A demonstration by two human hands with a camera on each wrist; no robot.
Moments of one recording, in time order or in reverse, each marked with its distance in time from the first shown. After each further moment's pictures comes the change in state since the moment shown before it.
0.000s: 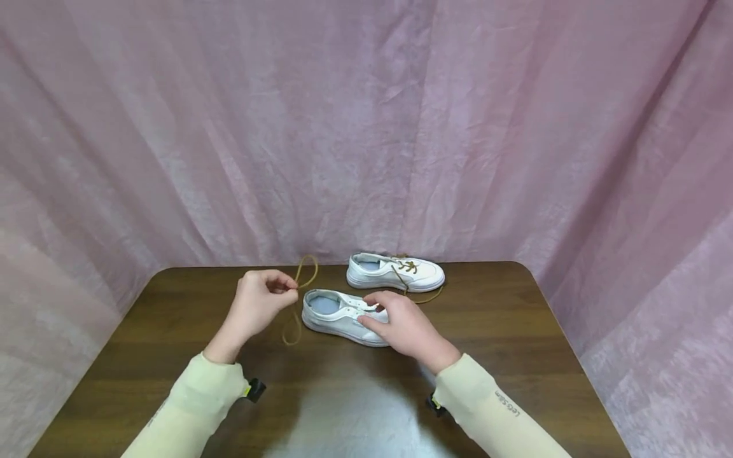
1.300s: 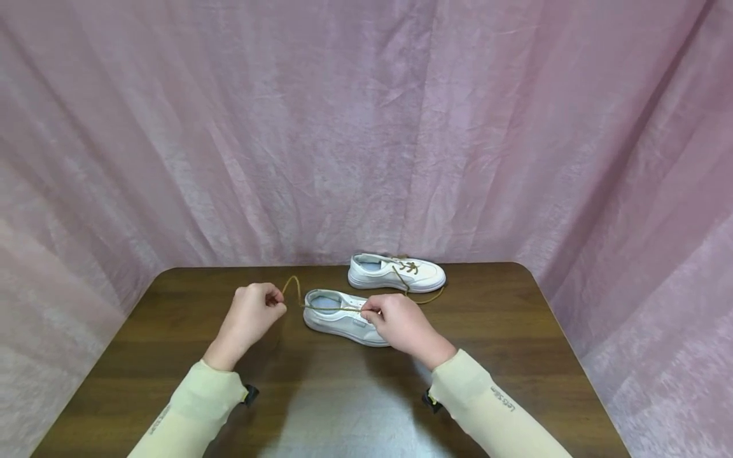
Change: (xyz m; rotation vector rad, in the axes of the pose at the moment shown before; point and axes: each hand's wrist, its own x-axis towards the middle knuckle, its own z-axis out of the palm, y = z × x) left_hand -0.016 -0.032 -0.010 0.351 0.022 -0.002; right_hand 0.012 -0.016 0.003 -0.116 -0.053 -0.020
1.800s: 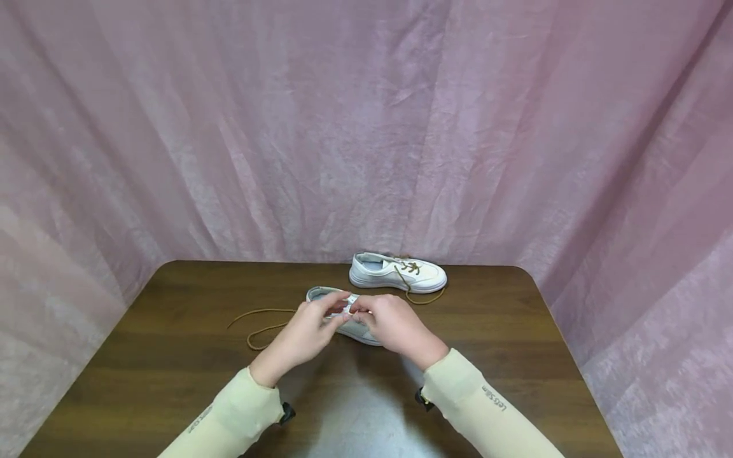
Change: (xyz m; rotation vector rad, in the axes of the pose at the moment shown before) left_hand -0.019 0.071 0.046 -0.285 -0.208 0.245; right_hand 0.008 -0.014 0.004 -0.081 -0.033 -0.112
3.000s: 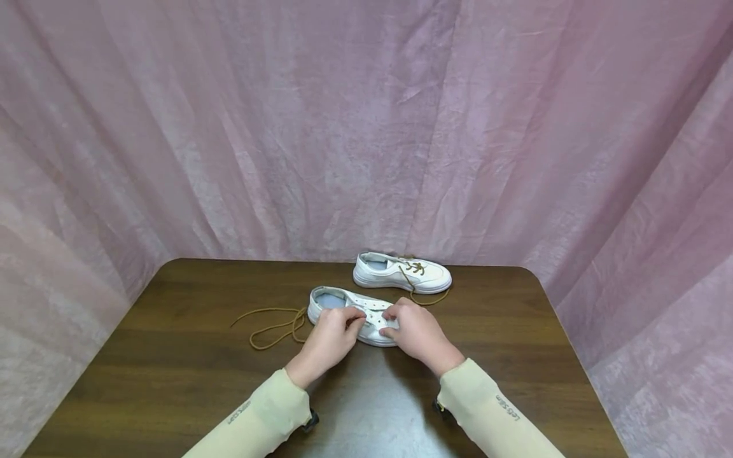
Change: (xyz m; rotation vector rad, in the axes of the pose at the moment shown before) left_hand 0.007 -0.010 0.058 0.149 0.165 0.010; right_hand -0.024 0.045 0.020 -0.060 -0.057 0.242
